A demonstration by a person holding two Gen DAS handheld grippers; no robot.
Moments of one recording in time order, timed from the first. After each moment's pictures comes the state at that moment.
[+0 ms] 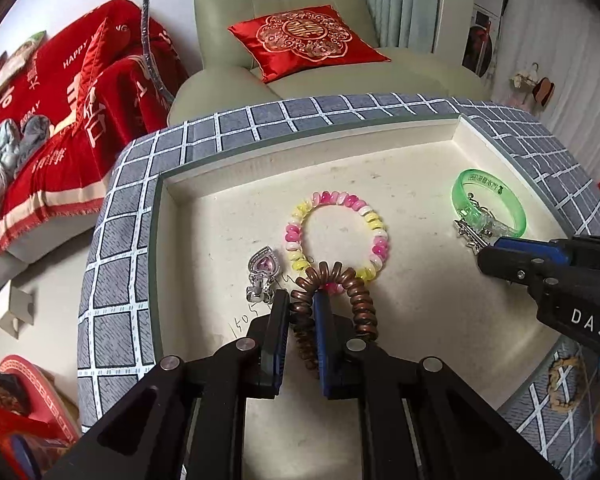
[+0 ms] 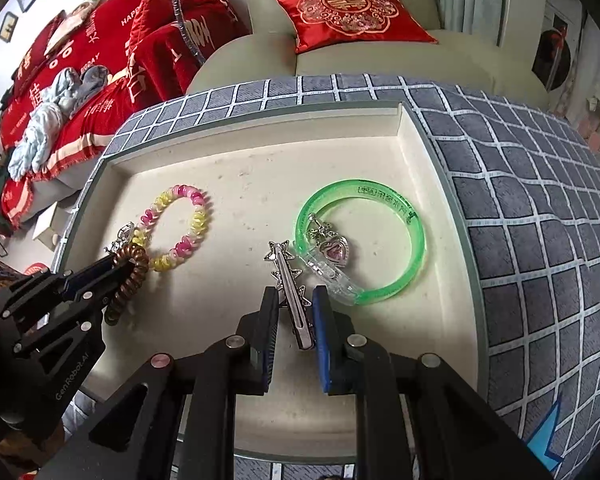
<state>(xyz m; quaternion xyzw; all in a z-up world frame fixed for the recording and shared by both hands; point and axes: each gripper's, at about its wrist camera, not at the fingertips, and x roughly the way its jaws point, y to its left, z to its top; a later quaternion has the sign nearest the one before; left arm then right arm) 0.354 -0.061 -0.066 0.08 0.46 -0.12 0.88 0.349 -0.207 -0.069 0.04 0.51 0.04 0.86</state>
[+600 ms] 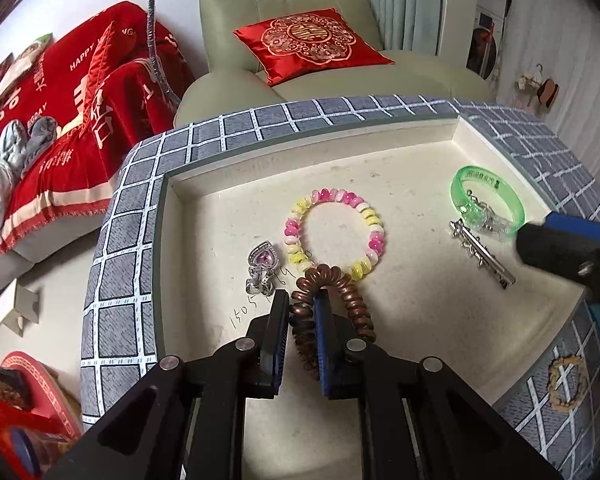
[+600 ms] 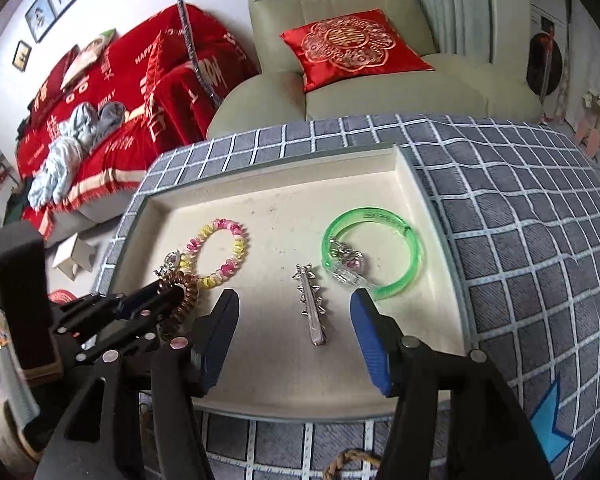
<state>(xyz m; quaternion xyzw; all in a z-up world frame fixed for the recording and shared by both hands) 0.347 -0.063 -0.064 0.08 0.46 -0.11 0.88 0.315 -0.212 -0.030 0.09 0.45 0.05 0.89</state>
